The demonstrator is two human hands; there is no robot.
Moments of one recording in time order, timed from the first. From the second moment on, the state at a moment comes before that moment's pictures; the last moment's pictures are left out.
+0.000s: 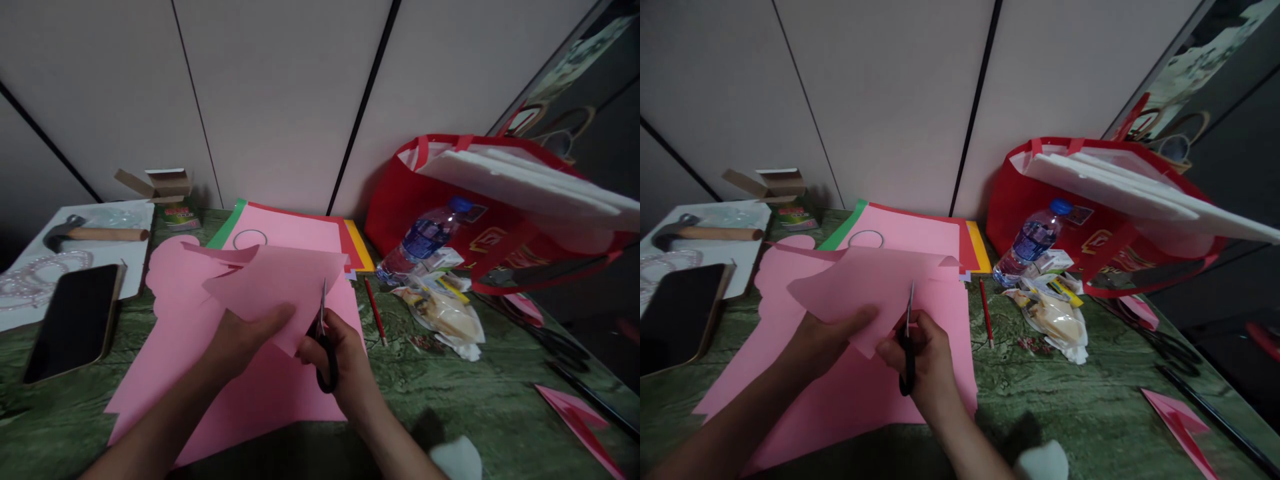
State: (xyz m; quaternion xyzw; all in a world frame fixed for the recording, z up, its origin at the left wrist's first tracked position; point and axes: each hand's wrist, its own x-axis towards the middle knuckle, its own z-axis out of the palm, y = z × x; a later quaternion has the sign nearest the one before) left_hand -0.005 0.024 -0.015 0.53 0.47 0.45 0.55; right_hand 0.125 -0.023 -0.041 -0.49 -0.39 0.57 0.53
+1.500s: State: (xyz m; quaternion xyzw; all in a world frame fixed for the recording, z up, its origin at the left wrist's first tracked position) left_hand -0.019 0.035 -0.021 0.53 0.43 0.42 0.60; right_hand 0.125 -0.023 -0.042 -0.49 -0.39 0.58 0.53
